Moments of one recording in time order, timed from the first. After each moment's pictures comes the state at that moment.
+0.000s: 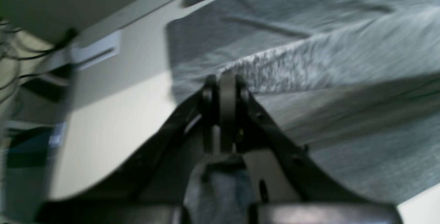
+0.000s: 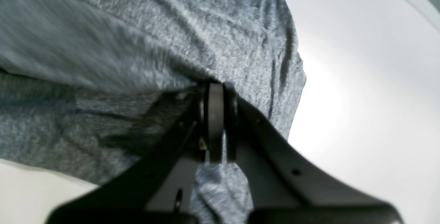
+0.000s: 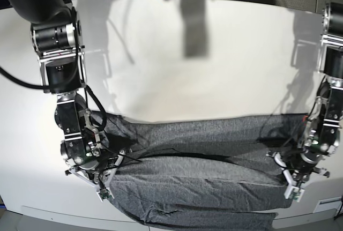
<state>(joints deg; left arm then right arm) -28.9 -23.9 15.4 65.2 -9.7 -9.8 25.2 32.5 13.3 -9.9 59.1 -1.3 13.4 -38.3</state>
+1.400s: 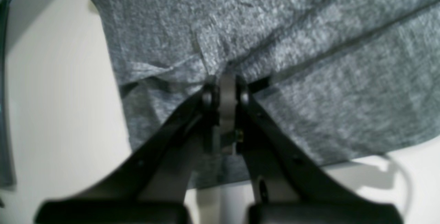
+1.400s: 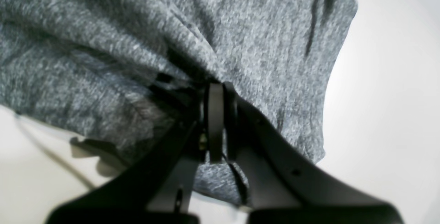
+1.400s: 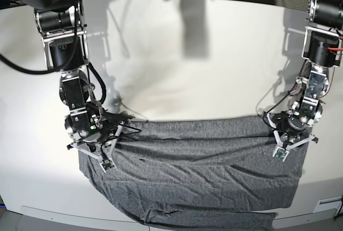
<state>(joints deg) -24.5 -20.1 15.4 50.0 4.7 -9.9 20.5 24.9 13.5 -9.6 59.0 -7.0 13.5 -37.6</state>
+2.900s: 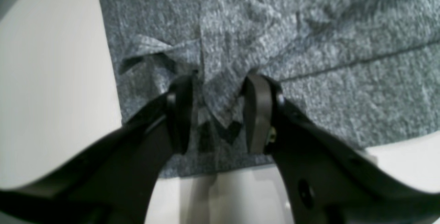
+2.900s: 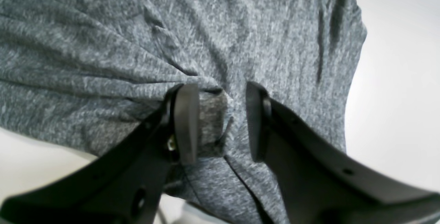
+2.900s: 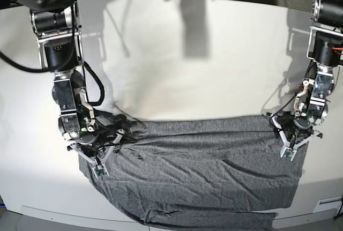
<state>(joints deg) -24.3 -21.9 15.4 50.1 -4.6 -10.3 23.6 25.0 15.4 -8.7 59.0 6.0 13.3 -31.4</state>
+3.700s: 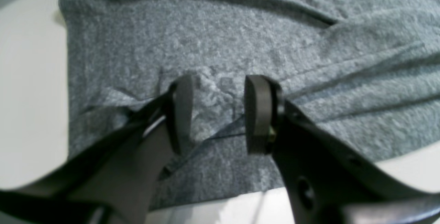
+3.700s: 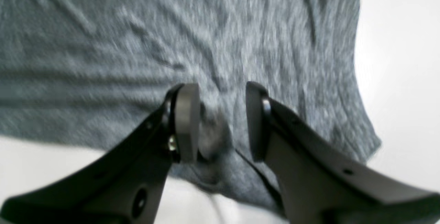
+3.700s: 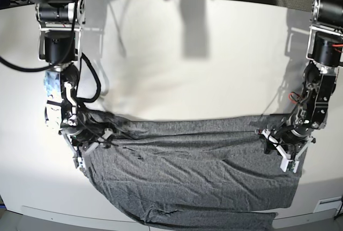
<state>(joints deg) -23.4 -21.7 15.4 56.5 -22.6 -8.1 20.7 21.3 13.3 4.3 59.9 11.9 19.4 -33.0</state>
